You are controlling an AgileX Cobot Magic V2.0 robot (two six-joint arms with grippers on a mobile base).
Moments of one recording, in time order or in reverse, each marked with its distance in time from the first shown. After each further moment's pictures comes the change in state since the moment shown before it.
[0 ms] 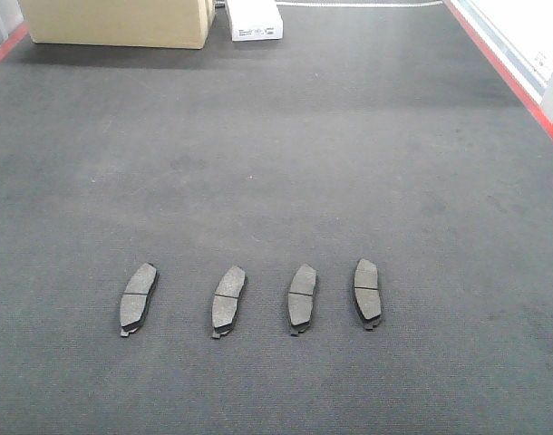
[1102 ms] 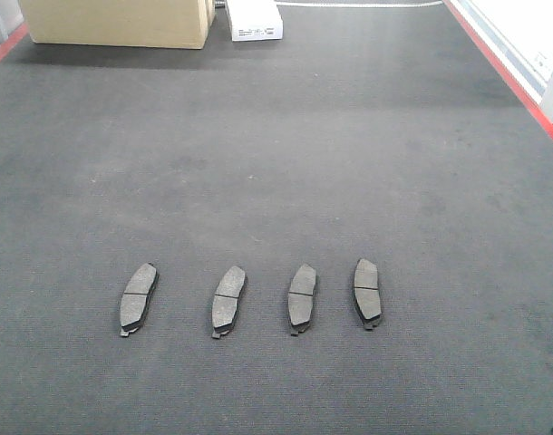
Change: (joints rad) left arm 0.000 0.000 0.000 0.000 0.001 0.000; right arm 0.037 0.149 -0.040 0.000 -0.117 -0.010
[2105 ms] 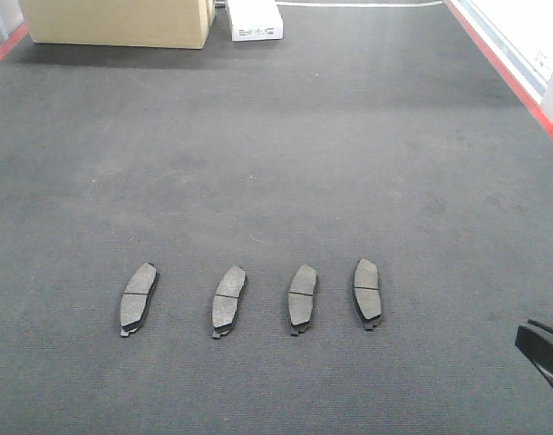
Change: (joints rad) left arm 0.000 0.000 0.000 0.000 0.000 0.000; right arm 0.416 0.226 -0.379 0.020 0.481 0.040
